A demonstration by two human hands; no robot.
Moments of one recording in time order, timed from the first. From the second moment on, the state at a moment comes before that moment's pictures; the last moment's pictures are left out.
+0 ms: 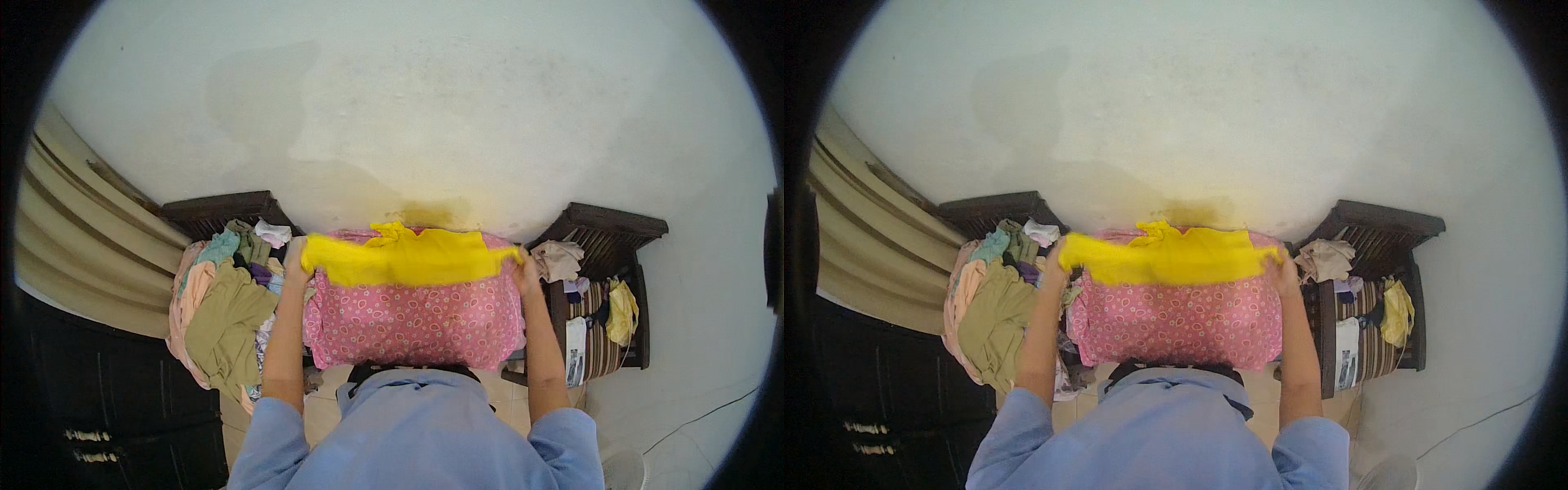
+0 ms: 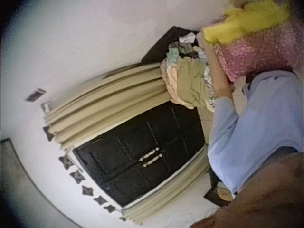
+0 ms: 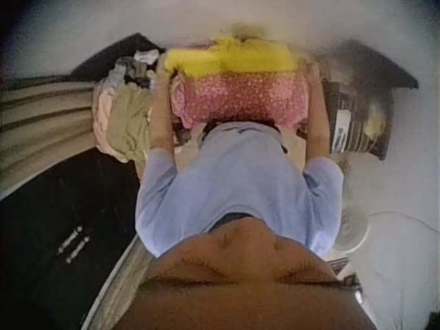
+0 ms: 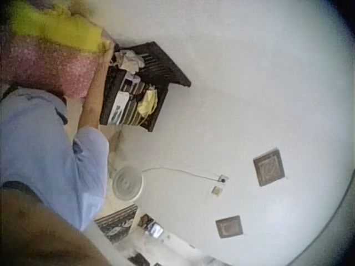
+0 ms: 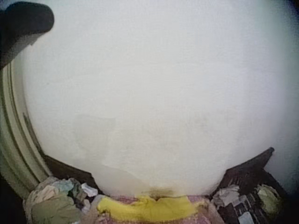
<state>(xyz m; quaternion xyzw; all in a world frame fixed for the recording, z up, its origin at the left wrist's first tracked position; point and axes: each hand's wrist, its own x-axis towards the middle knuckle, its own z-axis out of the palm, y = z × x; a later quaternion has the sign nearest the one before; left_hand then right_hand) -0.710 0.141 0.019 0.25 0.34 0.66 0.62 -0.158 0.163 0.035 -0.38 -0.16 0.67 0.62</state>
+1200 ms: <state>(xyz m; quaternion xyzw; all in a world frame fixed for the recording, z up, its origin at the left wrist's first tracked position) -0.715 -0.105 -0.101 0.11 0.64 0.48 0.59 -0.128 -0.060 -0.100 -0.71 -0.14 0.48 0.50</state>
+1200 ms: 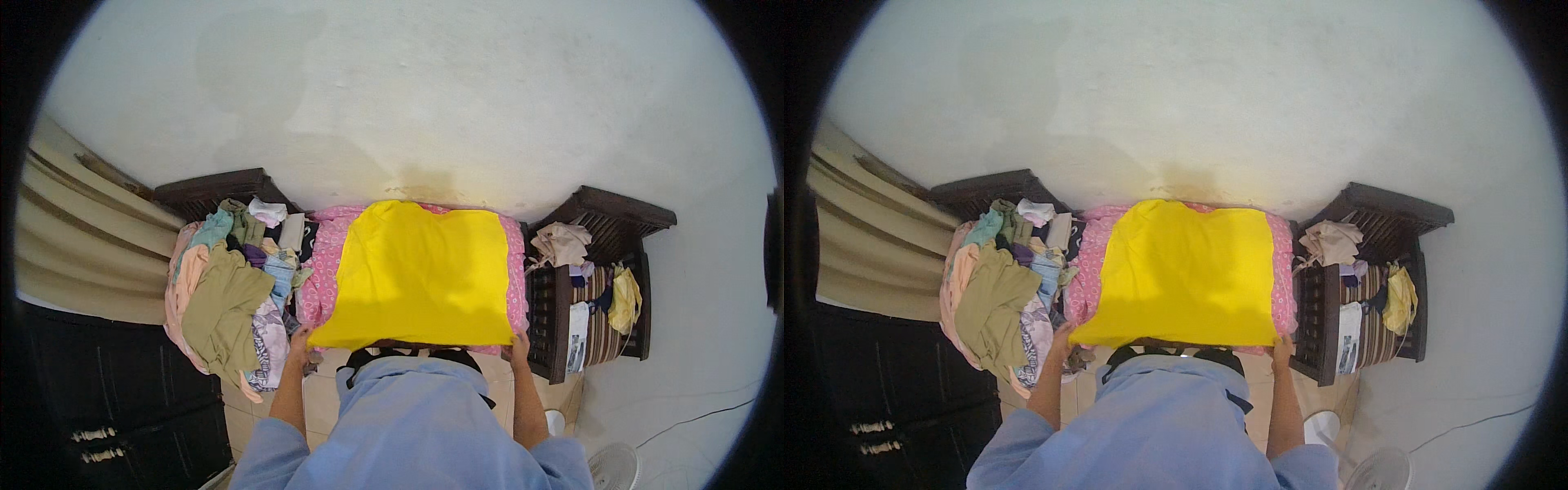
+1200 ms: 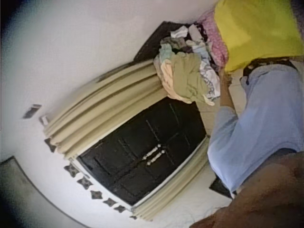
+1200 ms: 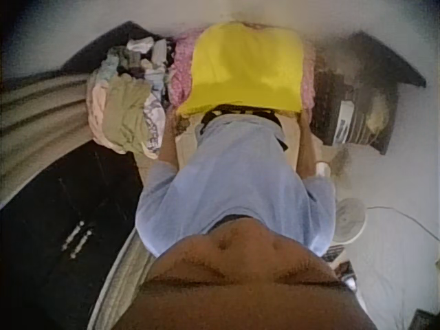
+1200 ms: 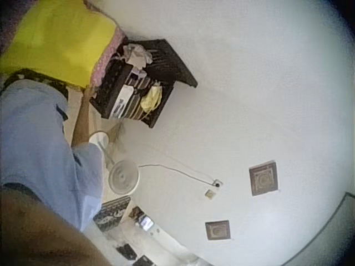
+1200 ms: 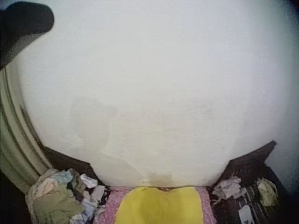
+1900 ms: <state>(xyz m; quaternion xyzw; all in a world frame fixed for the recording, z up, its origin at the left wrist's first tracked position) -0.696 0.047 -0.154 0.07 0.76 0.28 0.58 -0.115 0.027 -0.150 -0.77 0.06 0.55 0.32</state>
